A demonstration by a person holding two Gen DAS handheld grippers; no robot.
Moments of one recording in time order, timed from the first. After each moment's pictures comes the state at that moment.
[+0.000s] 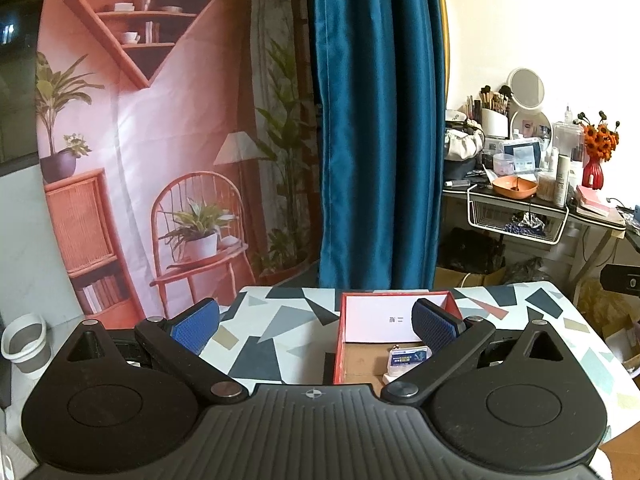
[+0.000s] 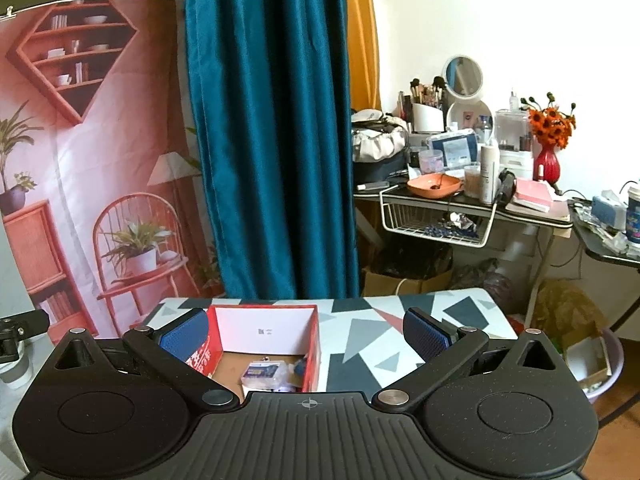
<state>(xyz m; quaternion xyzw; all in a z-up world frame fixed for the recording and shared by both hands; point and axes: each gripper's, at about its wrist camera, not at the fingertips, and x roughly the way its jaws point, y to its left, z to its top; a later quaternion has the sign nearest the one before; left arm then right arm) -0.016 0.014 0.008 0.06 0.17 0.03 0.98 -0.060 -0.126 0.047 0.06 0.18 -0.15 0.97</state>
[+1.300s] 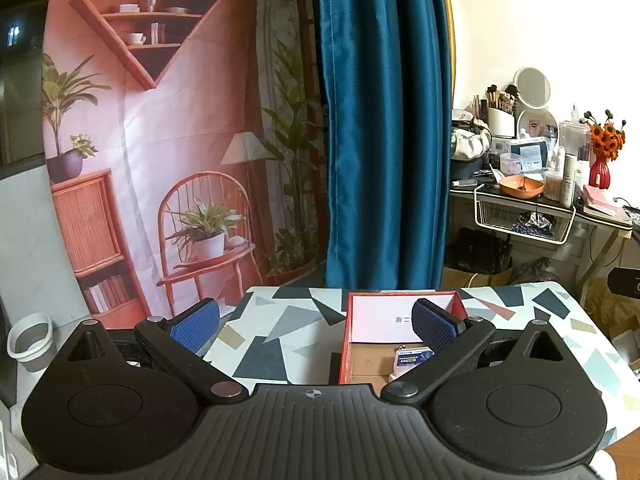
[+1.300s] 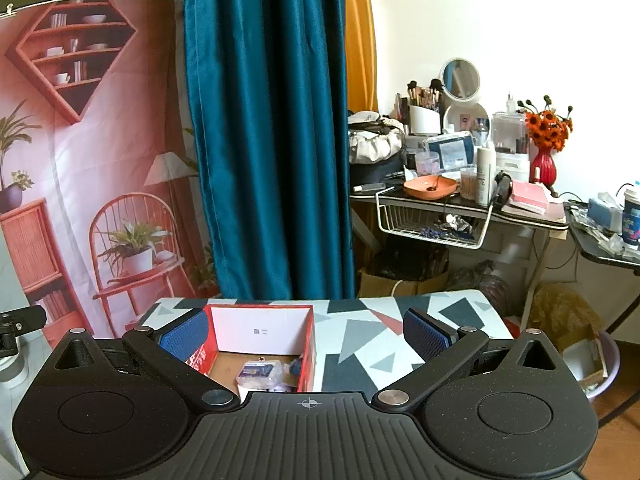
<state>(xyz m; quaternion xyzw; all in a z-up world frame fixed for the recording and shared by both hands) -0.016 0.012 0.007 0.06 0.17 0.04 0.98 -0.066 -0.128 0.045 0.06 0.18 -0.16 0.97</state>
